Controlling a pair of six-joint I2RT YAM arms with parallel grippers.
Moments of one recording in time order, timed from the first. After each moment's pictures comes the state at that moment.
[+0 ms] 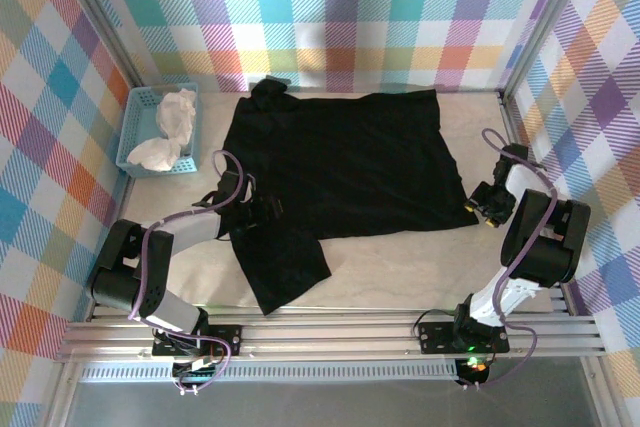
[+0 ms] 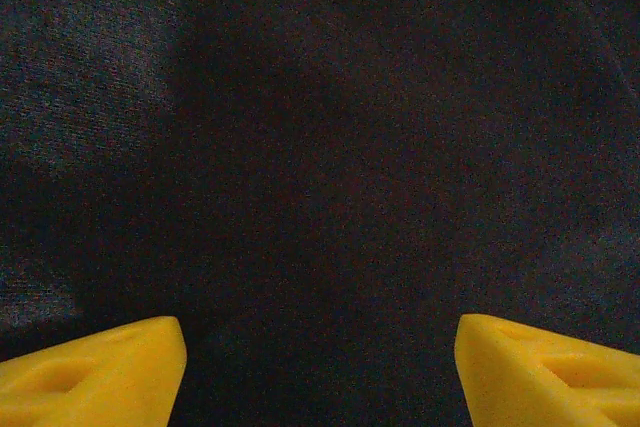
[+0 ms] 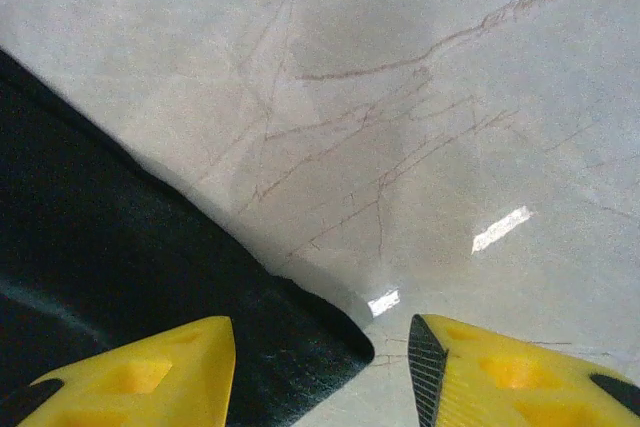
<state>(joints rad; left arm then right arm) -0.31 1.51 0.66 -0.10 0.18 -0.60 -0.30 1.69 1.04 -0.77 -0.05 0.39</state>
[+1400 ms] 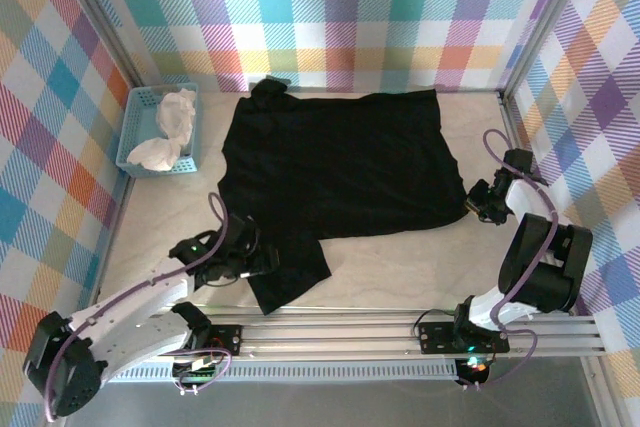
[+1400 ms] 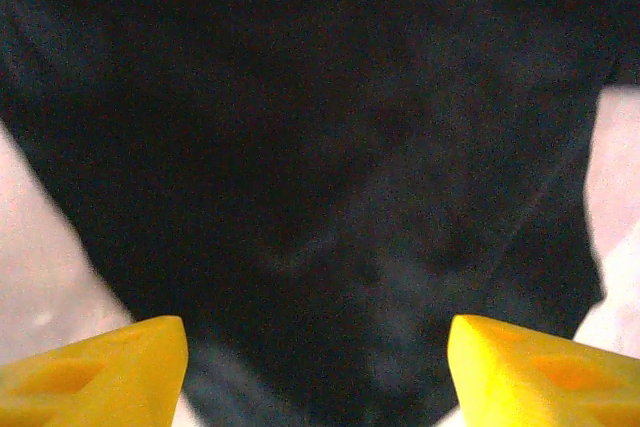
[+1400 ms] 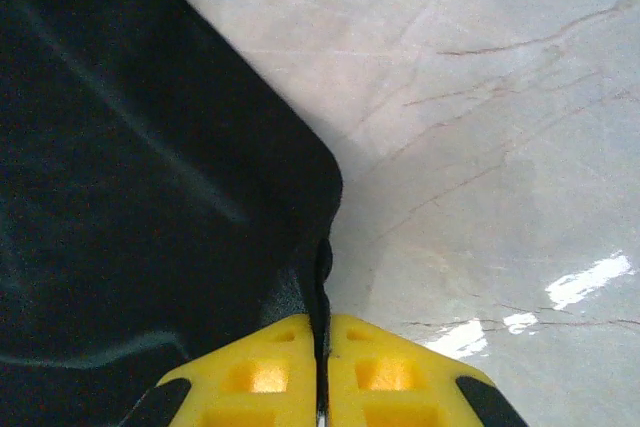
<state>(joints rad) -0.72 0.89 0.53 -0.75 -0.01 -0.84 -0.31 1.51 0.91 -0.63 -0.22 0.41</state>
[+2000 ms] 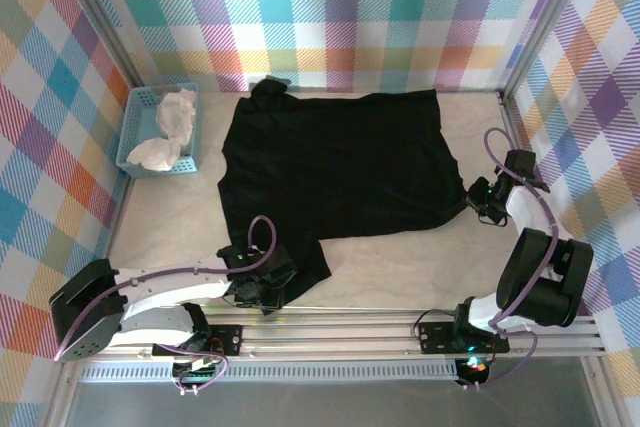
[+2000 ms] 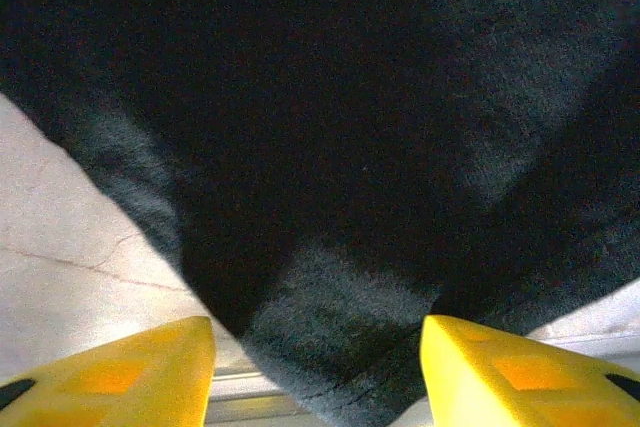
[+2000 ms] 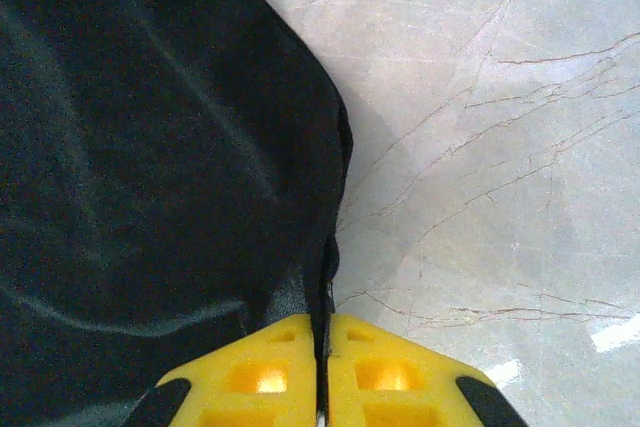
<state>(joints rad) -1.04 1.21 0.55 -0.82 -0.03 -0.96 -0.30 1.43 0.88 -0.59 -0.27 0.41</state>
